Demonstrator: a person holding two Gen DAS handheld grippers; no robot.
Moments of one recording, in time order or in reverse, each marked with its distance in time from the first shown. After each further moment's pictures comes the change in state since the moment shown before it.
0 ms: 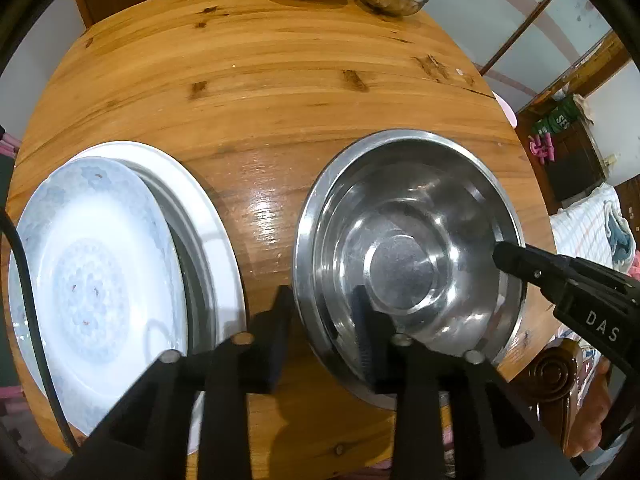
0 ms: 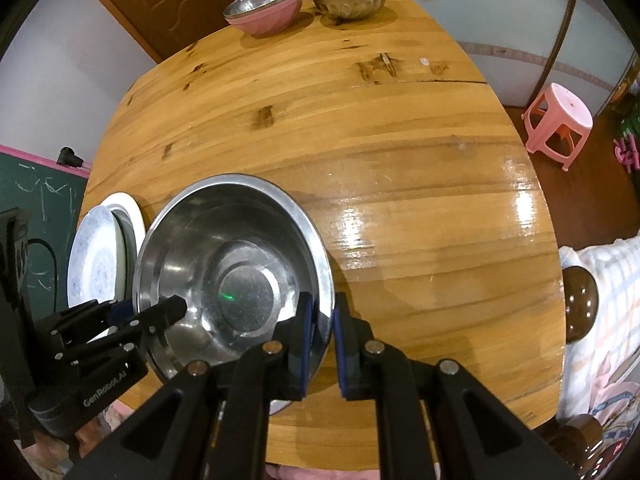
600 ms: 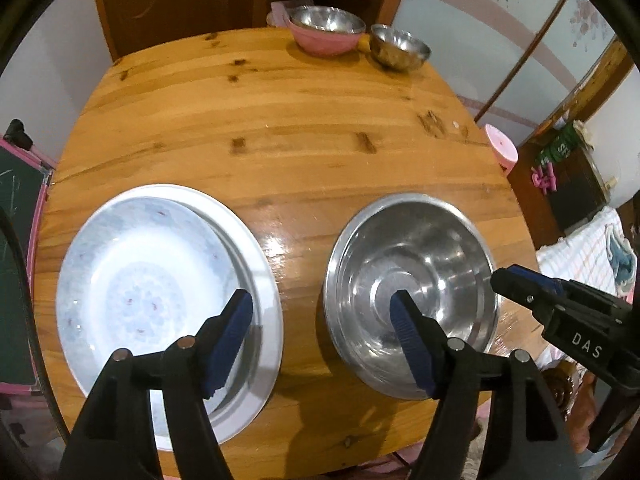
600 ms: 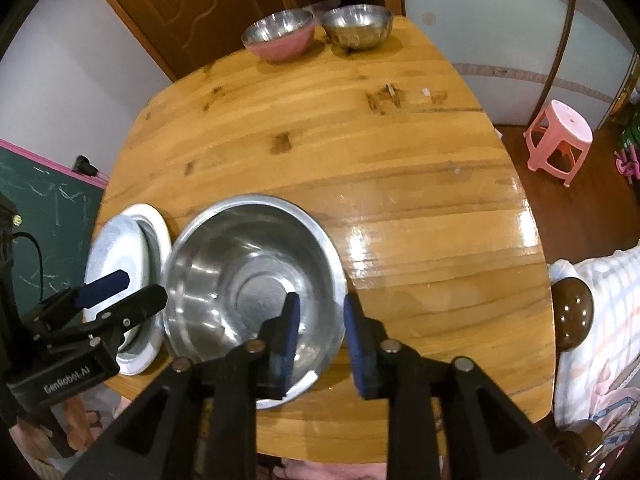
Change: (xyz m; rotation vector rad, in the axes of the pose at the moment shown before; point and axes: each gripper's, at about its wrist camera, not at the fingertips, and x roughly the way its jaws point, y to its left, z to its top) left arm -0.061 0.014 -0.002 -0.028 -0.151 0.027; right arm -0.031 0.006 -0.006 -0.023 -0.093 0.028
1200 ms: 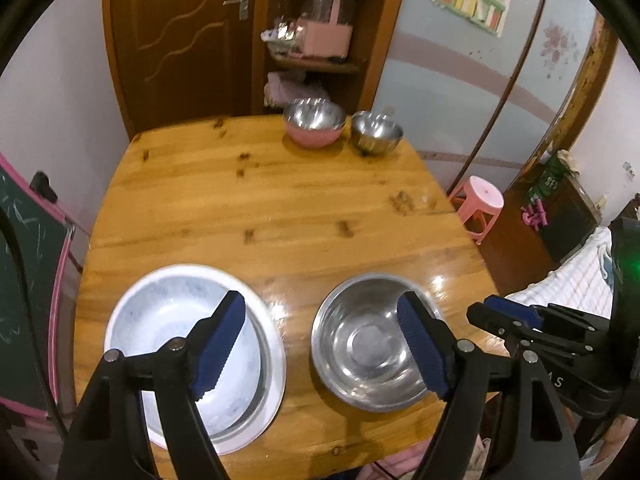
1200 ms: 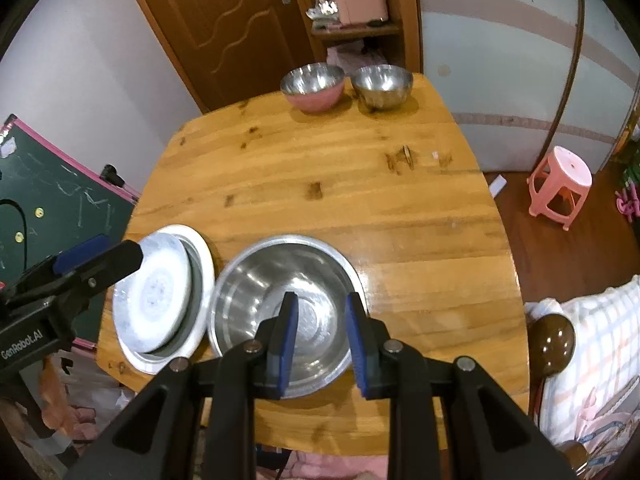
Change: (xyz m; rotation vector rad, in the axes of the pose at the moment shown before) left arm -0.096 -0.019 0.015 0.058 -0.244 0.004; right arm -0.061 0.022 0.002 -0.083 -0.142 0.012
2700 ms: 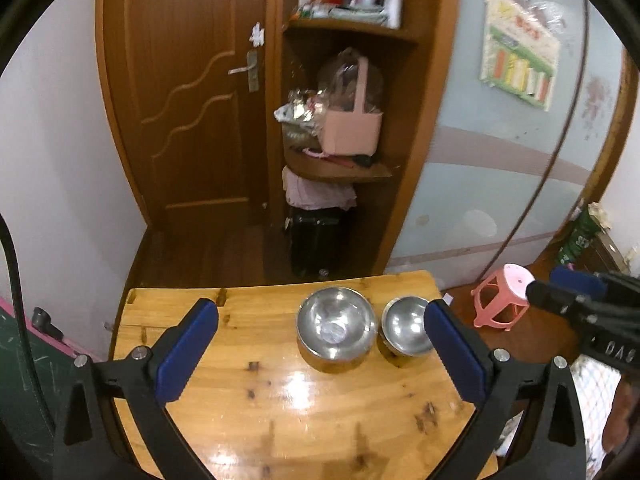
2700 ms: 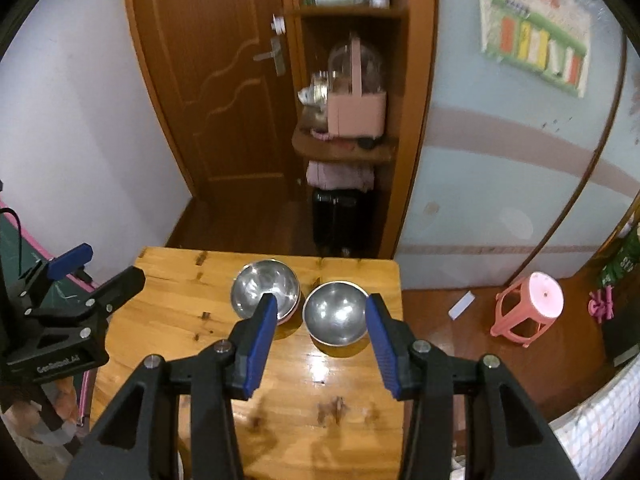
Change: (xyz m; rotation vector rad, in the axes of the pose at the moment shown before) left arm 0.100 0.002 0.313 -0.020 -0.146 0.124; right arm 0.001 -0.033 0.327 -0.127 -0.127 -0.107
